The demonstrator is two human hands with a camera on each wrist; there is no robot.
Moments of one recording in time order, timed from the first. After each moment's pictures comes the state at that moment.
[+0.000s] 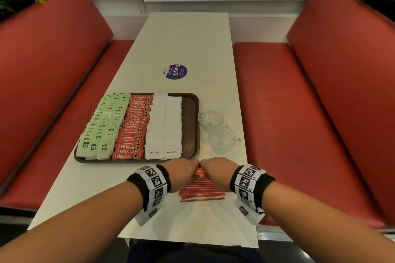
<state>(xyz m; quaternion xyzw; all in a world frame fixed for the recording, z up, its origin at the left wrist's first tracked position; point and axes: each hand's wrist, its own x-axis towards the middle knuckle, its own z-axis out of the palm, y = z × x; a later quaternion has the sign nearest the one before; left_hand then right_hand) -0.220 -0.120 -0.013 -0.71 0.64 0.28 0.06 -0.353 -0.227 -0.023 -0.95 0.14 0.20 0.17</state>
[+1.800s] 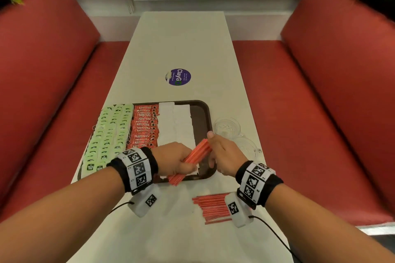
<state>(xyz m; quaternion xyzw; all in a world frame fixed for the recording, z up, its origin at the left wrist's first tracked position) -0.100 -0.139 0.026 -0.66 0.64 0.38 -0.01 -0.276 -0.230 0.015 -0.77 0.40 -0.08 0.50</state>
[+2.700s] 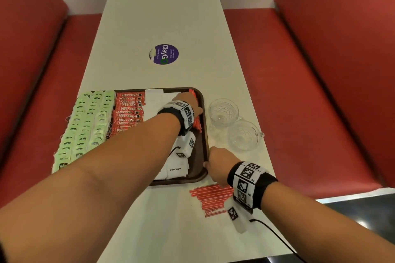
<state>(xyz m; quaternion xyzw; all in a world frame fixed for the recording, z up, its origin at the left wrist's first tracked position) -0.088 -0.293 -0.040 -0.84 0.48 0.25 0.01 -0.270 -0.217 -0.036 -0.80 0.45 0.22 0.32</state>
